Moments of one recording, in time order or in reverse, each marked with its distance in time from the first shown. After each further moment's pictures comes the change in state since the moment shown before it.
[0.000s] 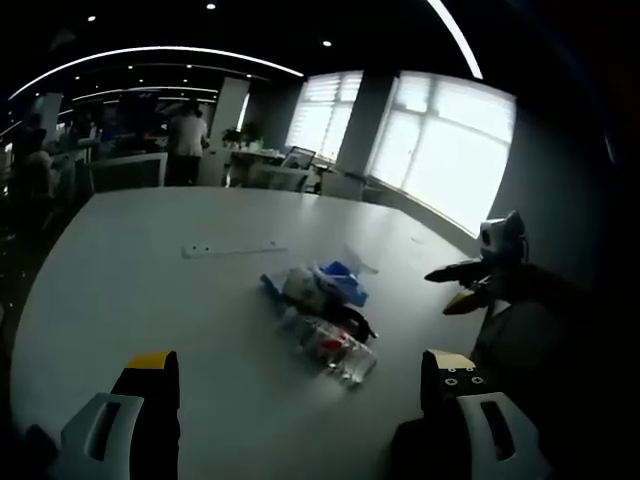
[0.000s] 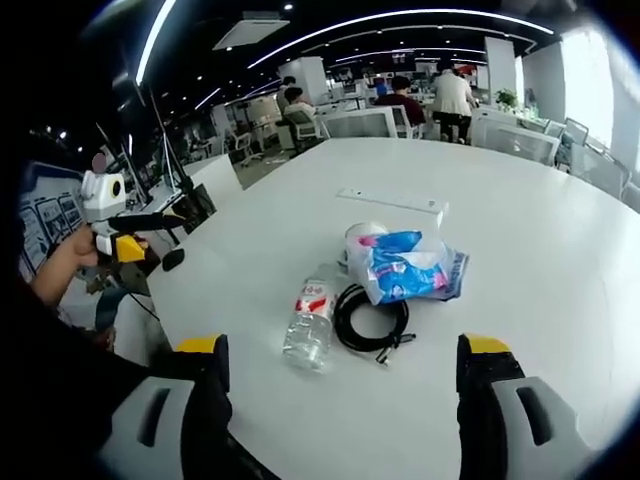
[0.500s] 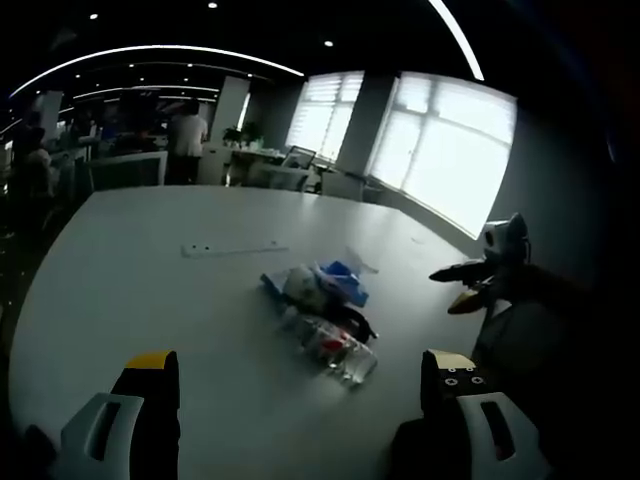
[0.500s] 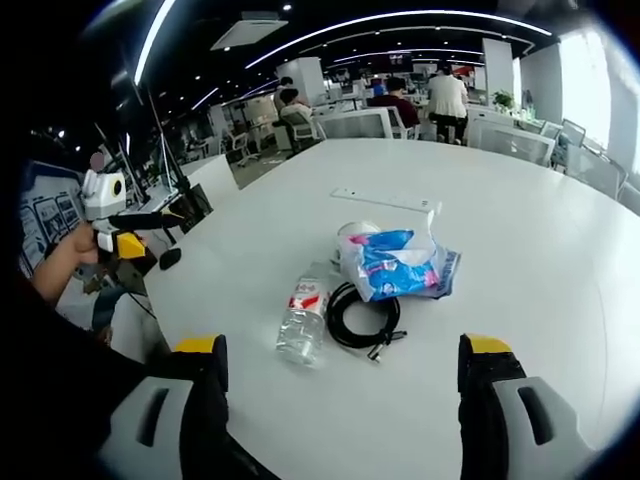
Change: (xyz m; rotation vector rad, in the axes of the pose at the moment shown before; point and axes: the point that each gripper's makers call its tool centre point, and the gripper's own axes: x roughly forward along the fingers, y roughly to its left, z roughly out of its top) left arm 0.002 0.002 0.000 -0.008 0.002 -0.003; right arm -0.008 -0.006 -0.002 0.001 -0.004 -0.017
